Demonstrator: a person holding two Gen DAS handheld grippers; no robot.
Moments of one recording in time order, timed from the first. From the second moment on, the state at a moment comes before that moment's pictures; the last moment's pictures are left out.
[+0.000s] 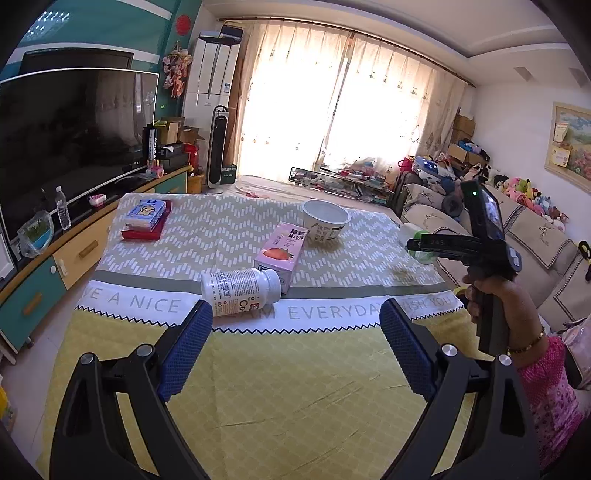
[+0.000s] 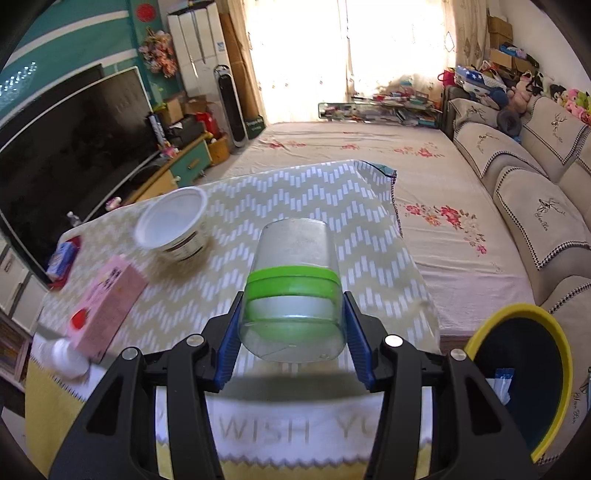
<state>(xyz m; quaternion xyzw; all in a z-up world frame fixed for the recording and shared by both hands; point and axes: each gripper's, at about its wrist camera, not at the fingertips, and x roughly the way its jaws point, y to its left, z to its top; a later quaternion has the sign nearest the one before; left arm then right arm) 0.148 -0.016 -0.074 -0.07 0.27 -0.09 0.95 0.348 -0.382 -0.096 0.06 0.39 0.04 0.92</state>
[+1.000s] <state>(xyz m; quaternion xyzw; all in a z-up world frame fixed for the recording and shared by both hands) 0.138 -0.043 -0.081 -0.06 0.29 -0.08 0.95 0.197 -0.564 -0.139 0.18 0.34 -0.13 0.91</state>
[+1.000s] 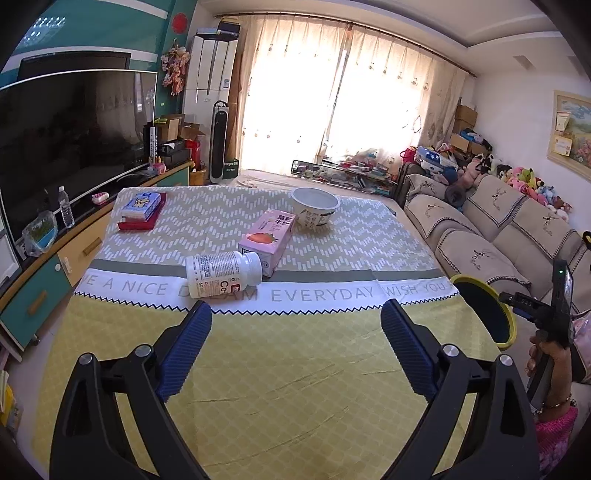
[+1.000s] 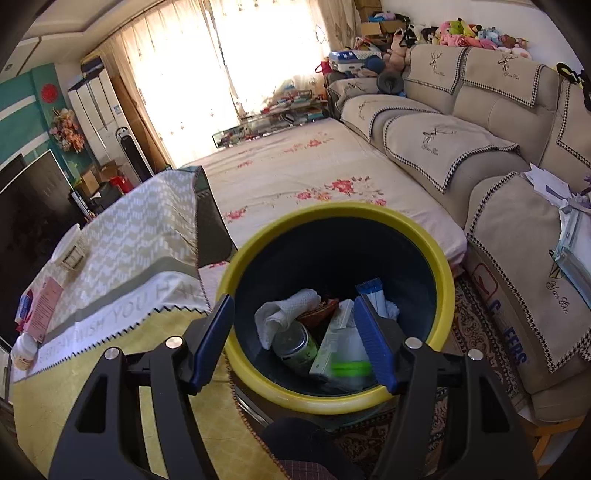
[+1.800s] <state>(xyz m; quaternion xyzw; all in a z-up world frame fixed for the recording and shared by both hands) 0.284 -0.015 -0.134 -0.07 0.39 0.04 0.92 0.204 -0.531 -0.135 0.17 0.35 -0.08 0.92</state>
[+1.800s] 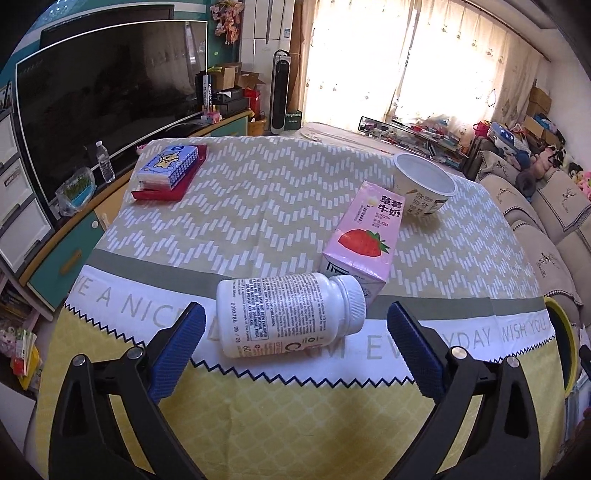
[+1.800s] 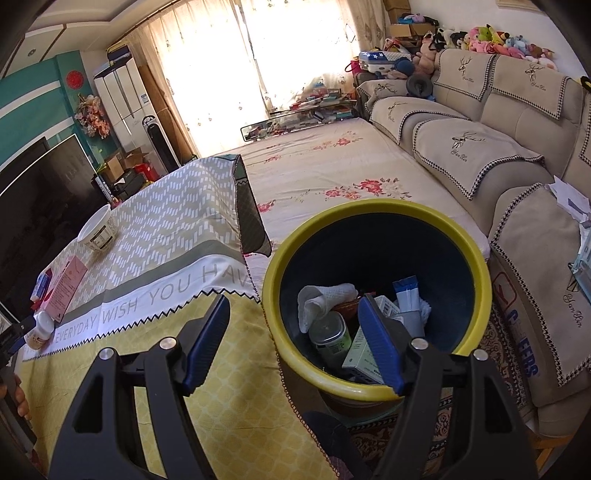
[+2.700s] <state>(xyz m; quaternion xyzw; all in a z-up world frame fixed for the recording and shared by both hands) 0.270 -0.020 -0.131 -0.06 0.40 0.04 0.91 0.202 -0.537 -0.128 0.17 0.34 -0.07 0.92</state>
